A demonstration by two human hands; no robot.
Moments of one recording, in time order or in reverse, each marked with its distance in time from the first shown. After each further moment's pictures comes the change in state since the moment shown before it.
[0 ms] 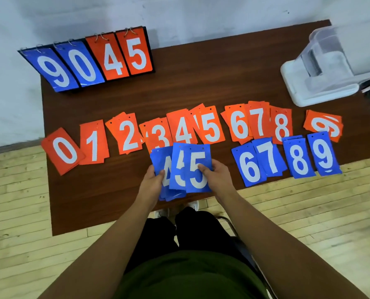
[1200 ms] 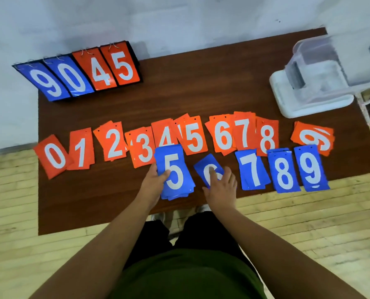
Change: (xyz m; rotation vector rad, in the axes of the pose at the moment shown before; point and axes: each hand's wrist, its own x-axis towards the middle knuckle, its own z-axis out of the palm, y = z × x) left_hand -0.007 0.033 0.081 -0.103 -0.017 0.019; right_hand 0.026 0.040 -0.080 -1.230 0.218 -0.280
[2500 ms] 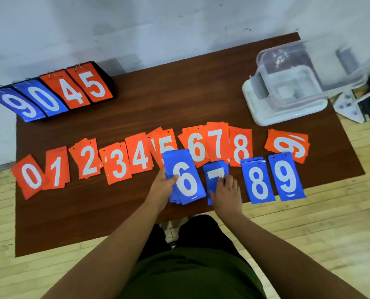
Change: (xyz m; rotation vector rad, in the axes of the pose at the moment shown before) left_hand 0.006 0.018 0.125 0.052 -0.006 -0.035; right_hand 0.038 0.105 -0.031 -0.064 0.007 -0.032
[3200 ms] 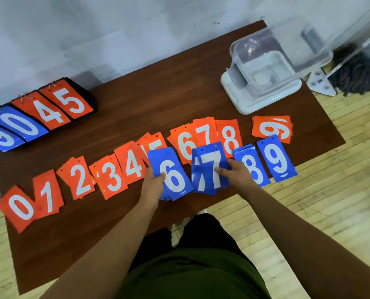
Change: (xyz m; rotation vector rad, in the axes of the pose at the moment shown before) left_hand 0.014 0.019 -0.018 0.104 0.063 0.029; right_hand 0.002 0.013 -0.080 1.254 -0.145 0.271
